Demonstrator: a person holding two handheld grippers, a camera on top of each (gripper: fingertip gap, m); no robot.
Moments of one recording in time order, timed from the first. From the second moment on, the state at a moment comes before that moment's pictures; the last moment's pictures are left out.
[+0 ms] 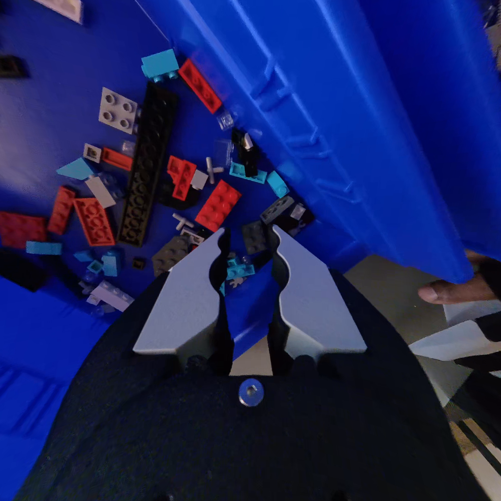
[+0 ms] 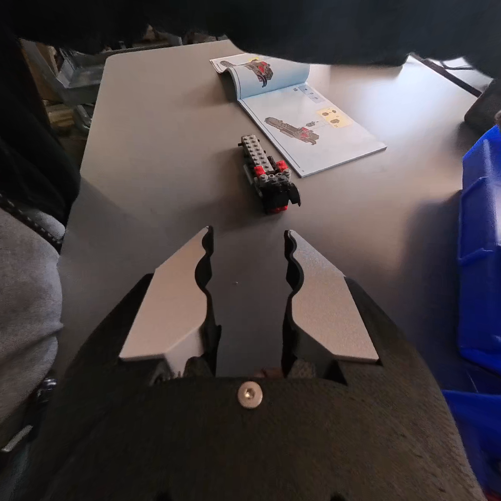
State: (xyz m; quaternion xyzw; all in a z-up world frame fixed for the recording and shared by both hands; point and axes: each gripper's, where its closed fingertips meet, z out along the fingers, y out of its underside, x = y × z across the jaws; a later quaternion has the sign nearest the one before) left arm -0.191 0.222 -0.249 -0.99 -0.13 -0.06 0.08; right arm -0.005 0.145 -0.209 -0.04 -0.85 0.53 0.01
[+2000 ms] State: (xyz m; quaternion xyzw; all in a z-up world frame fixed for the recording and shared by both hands) left arm -0.060 0.070 -0.163 -0.93 -0.23 -0.01 0.29; right arm -0.016 0.130 -0.207 -0.05 -0.84 0.53 0.01
